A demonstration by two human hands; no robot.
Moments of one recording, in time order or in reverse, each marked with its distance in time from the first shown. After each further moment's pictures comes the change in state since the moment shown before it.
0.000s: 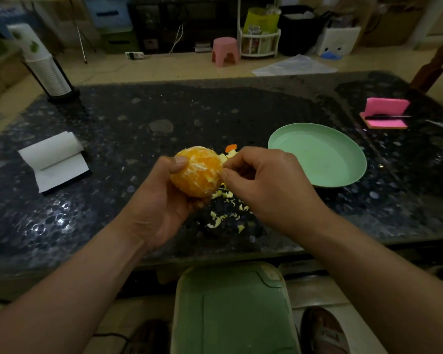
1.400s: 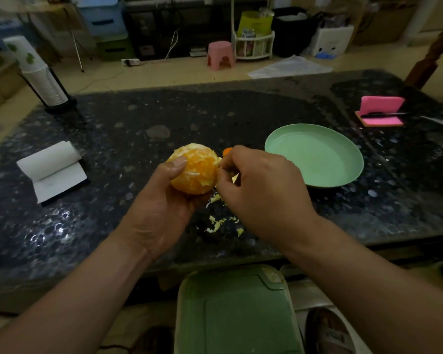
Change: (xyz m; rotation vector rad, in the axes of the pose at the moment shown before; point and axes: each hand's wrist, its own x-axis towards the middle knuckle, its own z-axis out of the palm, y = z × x) left_hand 0.002 -0.003 0.008 -0.075 0.000 0.103; right_hand -0.004 -0.013 0.011 -0.339 0.214 -0.165
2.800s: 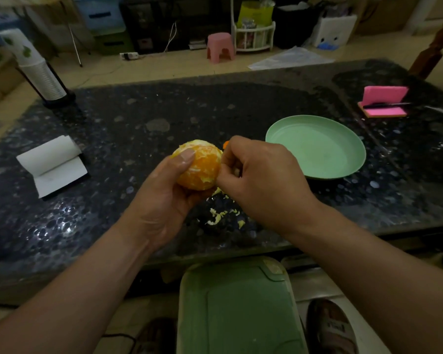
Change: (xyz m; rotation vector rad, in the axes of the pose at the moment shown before) left_hand 0.000 -0.001 -0.001 0.102 0.030 -0.017; right_hand 0.004 0.009 0.001 0.112 -0.079 0.006
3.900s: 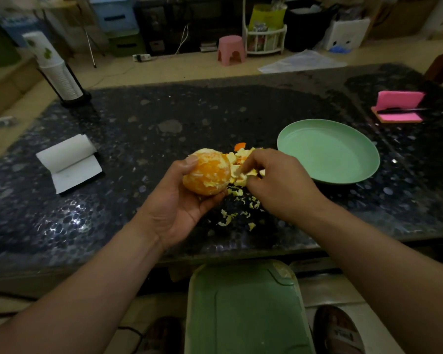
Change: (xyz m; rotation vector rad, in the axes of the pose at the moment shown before) left_hand 0.004 -0.006 -0.015 -0.214 -0.014 -0.136; right_hand 0.005 0.030 0.014 0.075 -0.253 0.296
